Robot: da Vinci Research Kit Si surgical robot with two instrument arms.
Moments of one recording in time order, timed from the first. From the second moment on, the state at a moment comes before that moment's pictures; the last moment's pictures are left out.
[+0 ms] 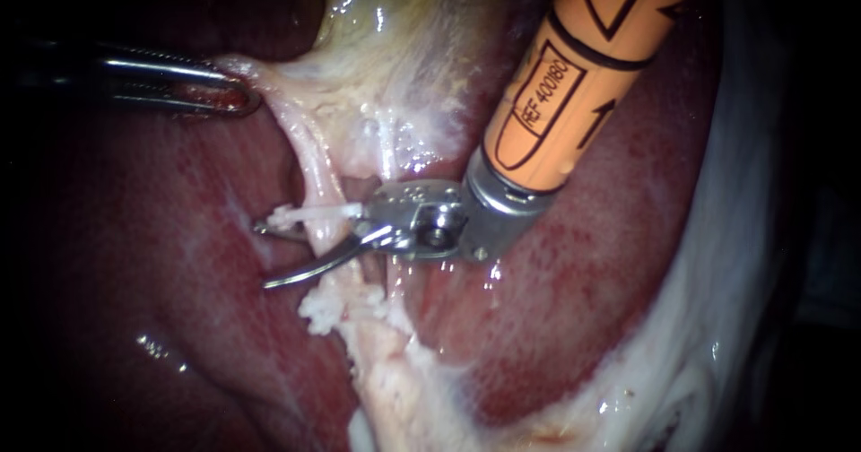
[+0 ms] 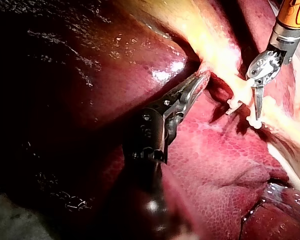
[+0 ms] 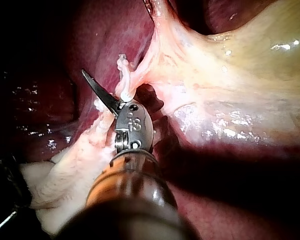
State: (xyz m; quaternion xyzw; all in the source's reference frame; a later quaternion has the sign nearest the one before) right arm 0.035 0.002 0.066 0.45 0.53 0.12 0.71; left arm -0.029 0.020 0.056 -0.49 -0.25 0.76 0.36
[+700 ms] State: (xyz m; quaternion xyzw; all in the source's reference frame) right arm 0.035 0.002 0.059 0.48 0.56 0.13 0.66; left arm -0.029 0.020 0.056 -0.49 -0.25 0.76 0.36
